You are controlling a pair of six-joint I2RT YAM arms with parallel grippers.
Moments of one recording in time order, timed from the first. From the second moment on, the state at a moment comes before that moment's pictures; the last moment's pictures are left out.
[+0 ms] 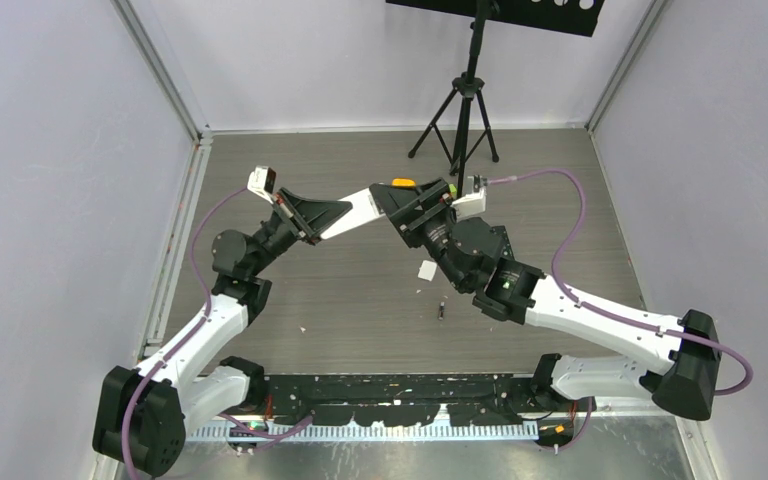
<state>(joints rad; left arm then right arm) -0.33 1.00 0.52 0.90 0.58 -1.54 1.04 1.15 0.95 0.25 0.54 1.24</state>
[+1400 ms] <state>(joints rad) -0.33 1.02 0.52 0.98 0.58 -1.63 1.01 1.21 1.06 0.21 0.50 1.18</state>
